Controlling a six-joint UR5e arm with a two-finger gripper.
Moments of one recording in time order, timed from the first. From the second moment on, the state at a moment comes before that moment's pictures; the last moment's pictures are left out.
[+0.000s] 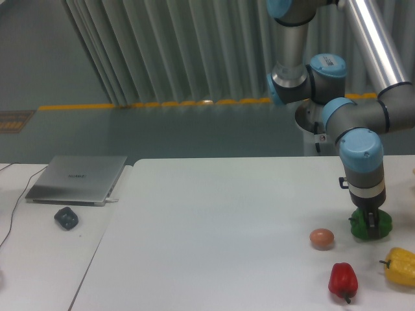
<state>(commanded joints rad) 2.41 -1.94 -1.64 -1.22 1.77 1.82</state>
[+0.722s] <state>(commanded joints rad) 2.50 -1.87 -1.48 -1.35 1.75 1.84</state>
